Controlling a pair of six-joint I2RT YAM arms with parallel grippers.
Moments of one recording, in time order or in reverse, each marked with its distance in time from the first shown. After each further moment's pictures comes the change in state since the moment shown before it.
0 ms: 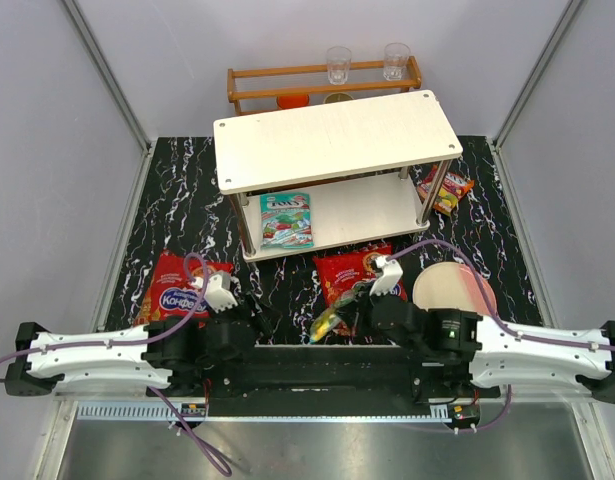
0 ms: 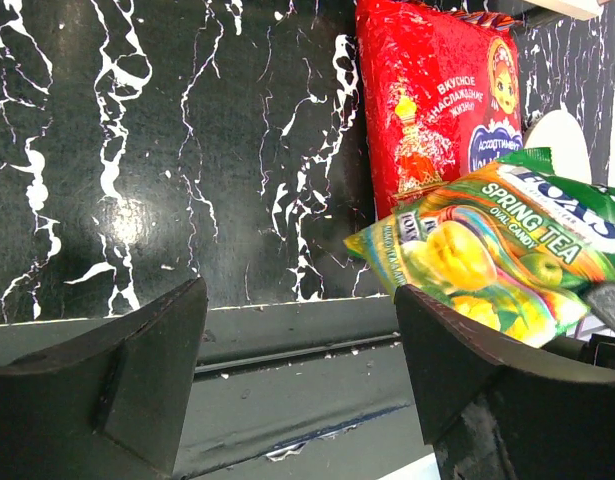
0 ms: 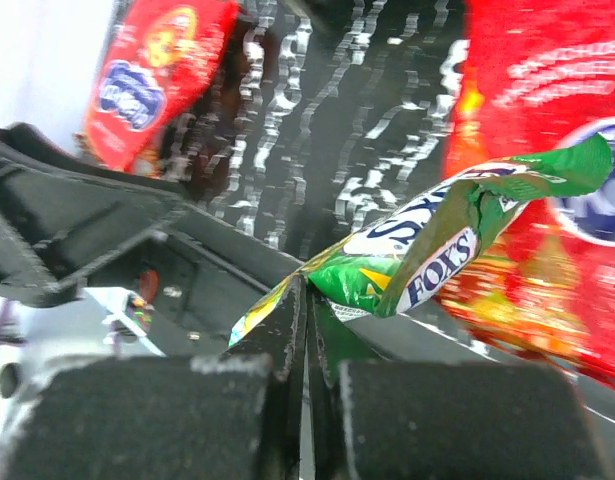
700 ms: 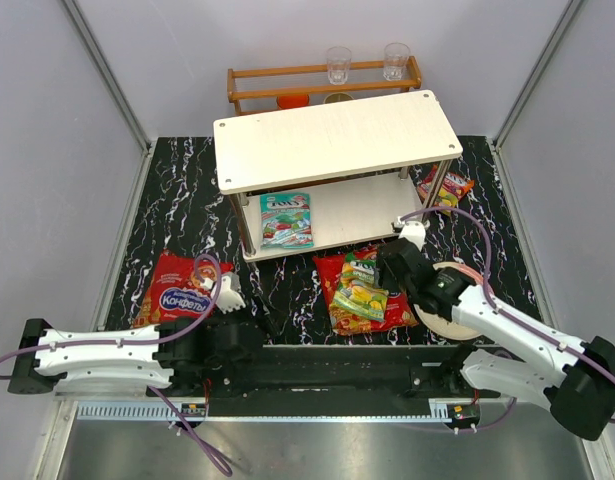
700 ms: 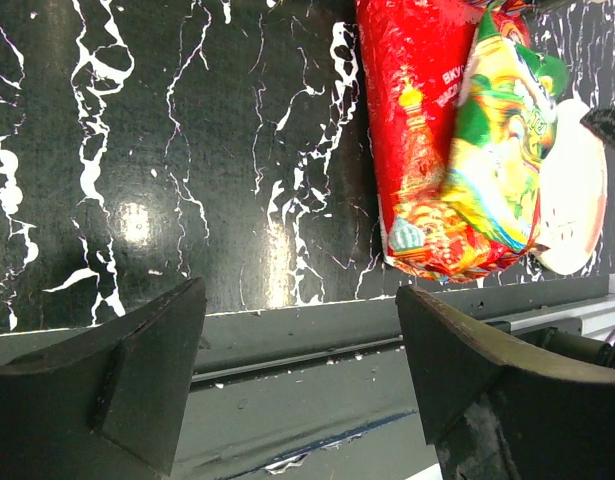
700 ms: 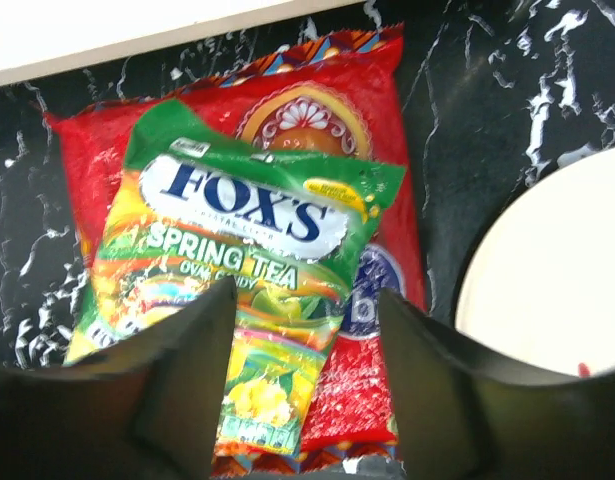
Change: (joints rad) left arm 0.000 0.069 -0.023 0.094 0.005 0.023; right arm -0.583 0.138 0.079 -0.272 -0.083 -0.358
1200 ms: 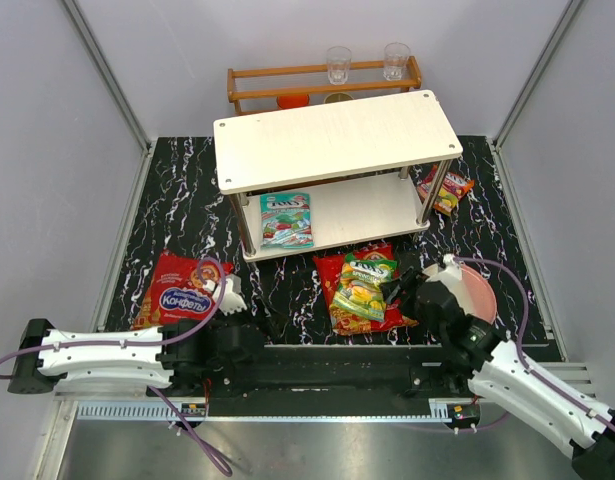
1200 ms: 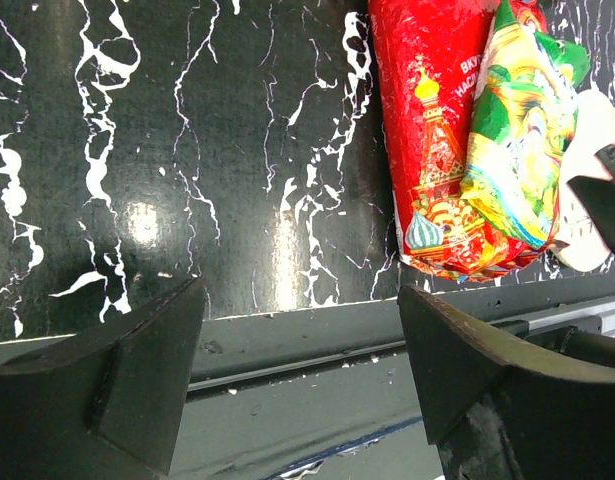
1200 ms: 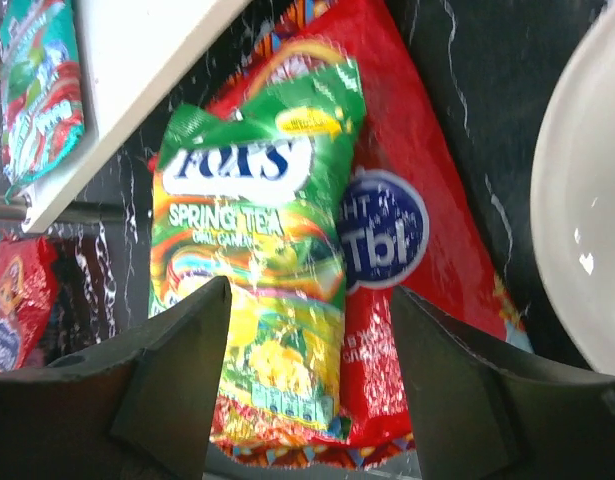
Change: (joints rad) left arm 0.000 0.000 -0.047 0.042 0.004 0.012; right arm -0.033 -0.475 -0.402 0.208 -0.040 0.359
